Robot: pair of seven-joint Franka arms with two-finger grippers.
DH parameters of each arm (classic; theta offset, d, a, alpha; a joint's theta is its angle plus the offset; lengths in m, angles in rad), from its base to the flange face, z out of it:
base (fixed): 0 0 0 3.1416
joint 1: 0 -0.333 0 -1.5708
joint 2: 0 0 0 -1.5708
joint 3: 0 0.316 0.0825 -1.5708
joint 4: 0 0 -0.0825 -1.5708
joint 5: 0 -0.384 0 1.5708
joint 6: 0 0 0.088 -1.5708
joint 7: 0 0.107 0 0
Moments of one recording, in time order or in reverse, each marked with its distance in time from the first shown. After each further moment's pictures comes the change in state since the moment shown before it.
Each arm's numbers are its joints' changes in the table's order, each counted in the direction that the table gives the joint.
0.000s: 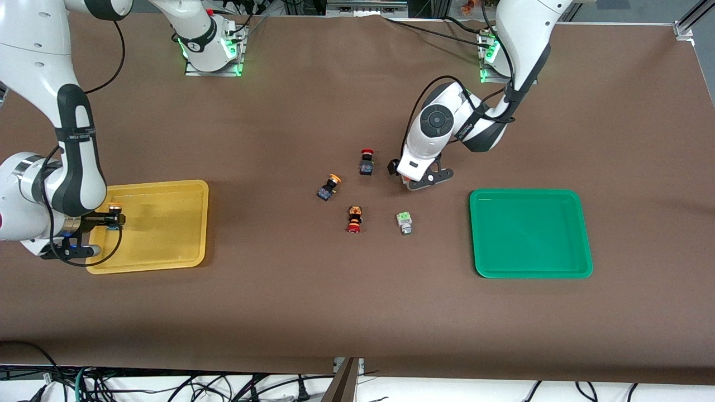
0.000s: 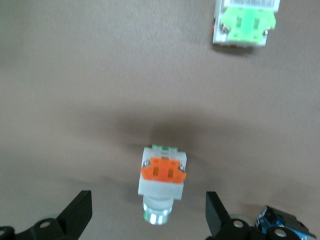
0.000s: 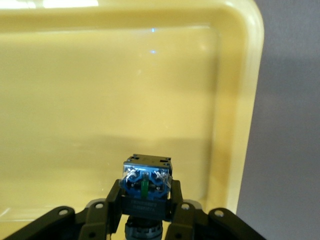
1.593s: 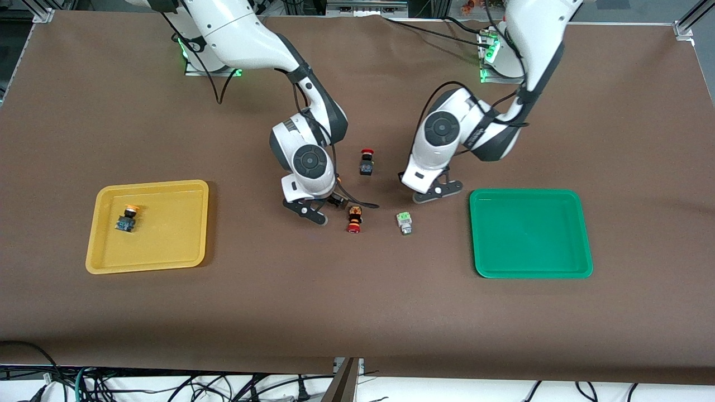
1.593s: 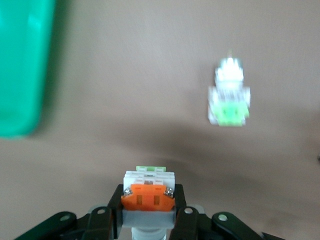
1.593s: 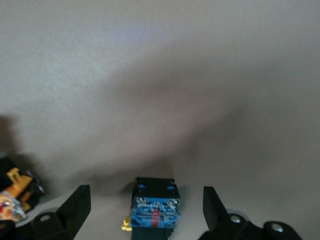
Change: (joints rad) left arm -0.081 0.051 0.023 -0.132 -0.070 0.178 0.164; right arm -0.759 -0.069 0.176 0.000 -0.045 -0.221 1.389
